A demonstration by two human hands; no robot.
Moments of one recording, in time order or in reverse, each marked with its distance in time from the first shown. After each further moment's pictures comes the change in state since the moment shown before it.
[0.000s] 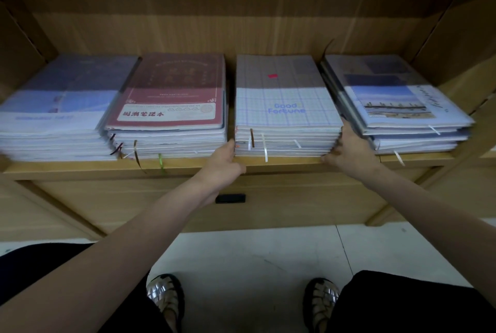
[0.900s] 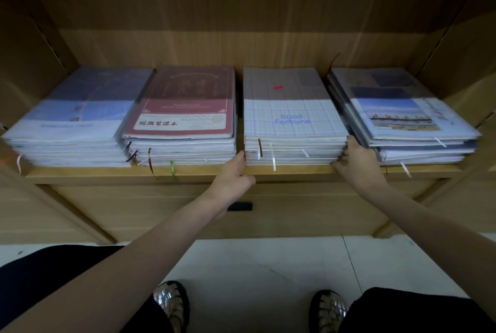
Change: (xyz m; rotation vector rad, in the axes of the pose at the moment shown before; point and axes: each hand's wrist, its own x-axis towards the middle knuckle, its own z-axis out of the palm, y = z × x) left_hand -0.022 0.007 0.007 -0.055 0.035 0.046; right_hand -0.004 0.003 0.006 -0.244 0.150 -0.088
